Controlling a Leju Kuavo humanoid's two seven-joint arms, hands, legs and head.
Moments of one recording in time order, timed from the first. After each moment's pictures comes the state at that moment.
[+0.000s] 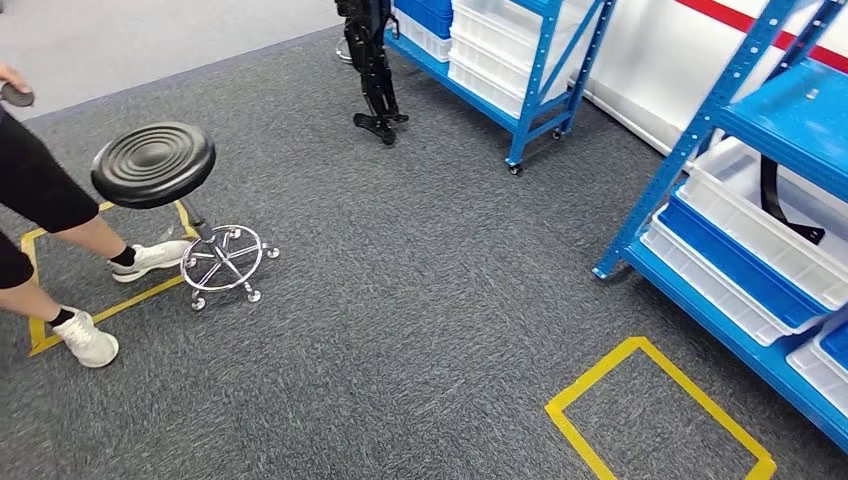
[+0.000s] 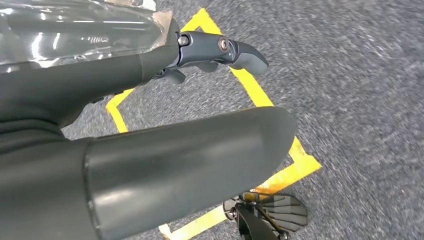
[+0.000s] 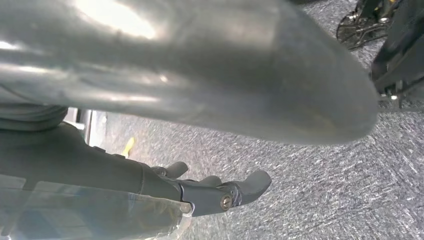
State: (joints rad) left arm -0.02 0.02 -0.45 -0.18 0.61 0.36 -0.21; right arm -0.01 -0.05 0.47 -0.17 -0.43 -0.12 0.16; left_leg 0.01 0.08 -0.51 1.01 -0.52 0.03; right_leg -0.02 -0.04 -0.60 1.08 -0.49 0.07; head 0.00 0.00
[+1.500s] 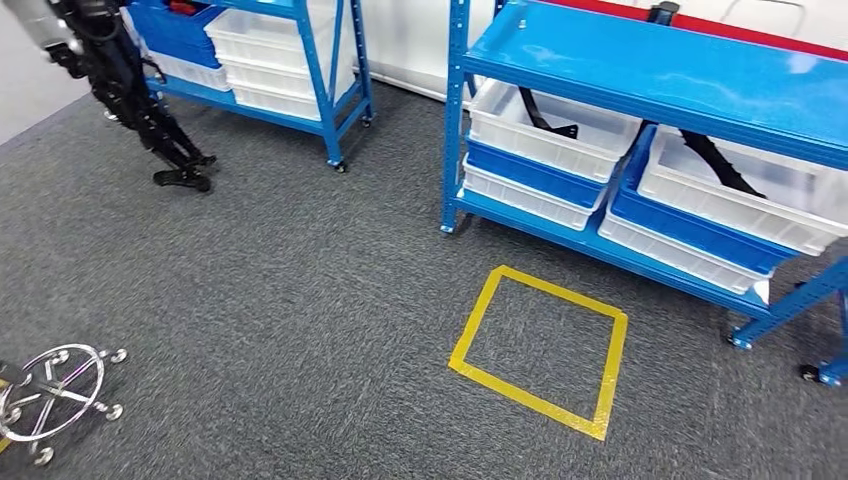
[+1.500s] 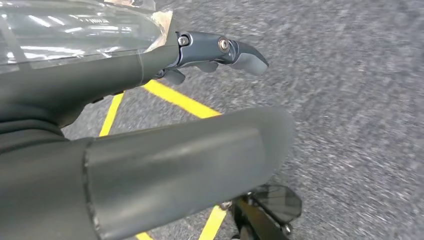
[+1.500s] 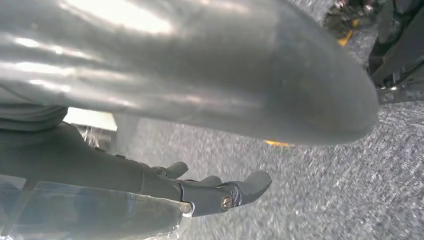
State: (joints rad) left arm -0.02 0.02 -0.48 -0.18 0.62 0.35 -0.23; right arm -0.01 -0.05 0.47 -0.17 -0.45 -0.12 0.16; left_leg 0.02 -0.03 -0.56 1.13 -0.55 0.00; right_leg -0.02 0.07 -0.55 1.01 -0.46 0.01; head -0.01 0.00
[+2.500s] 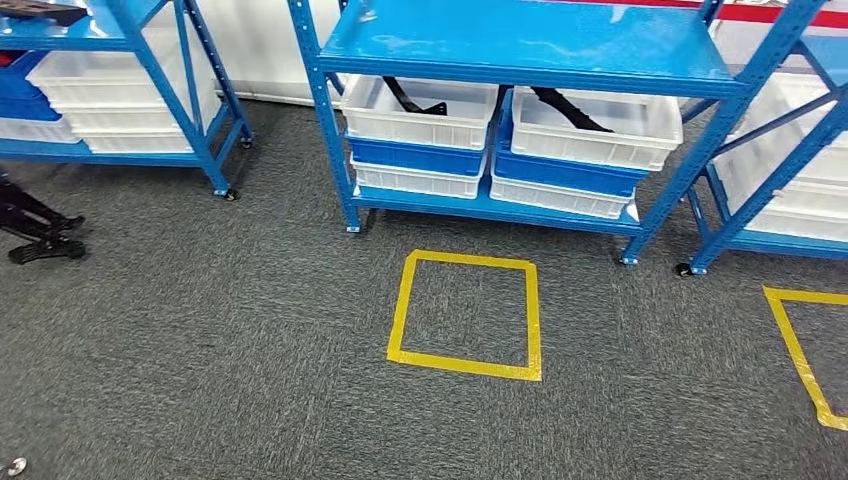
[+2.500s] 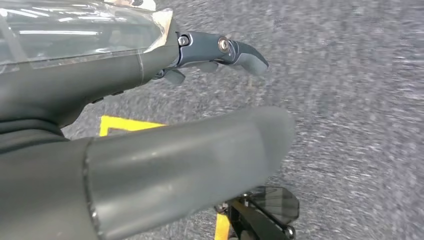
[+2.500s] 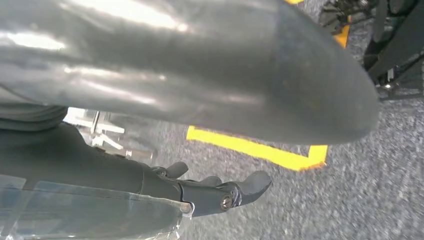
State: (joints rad) left arm -0.02 0.02 -0.48 -0.18 0.61 0.35 -0.24; right arm -0.01 -0.05 0.47 -0.17 -0.45 -0.12 0.16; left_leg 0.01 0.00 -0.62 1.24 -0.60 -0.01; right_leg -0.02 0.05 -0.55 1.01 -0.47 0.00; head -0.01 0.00
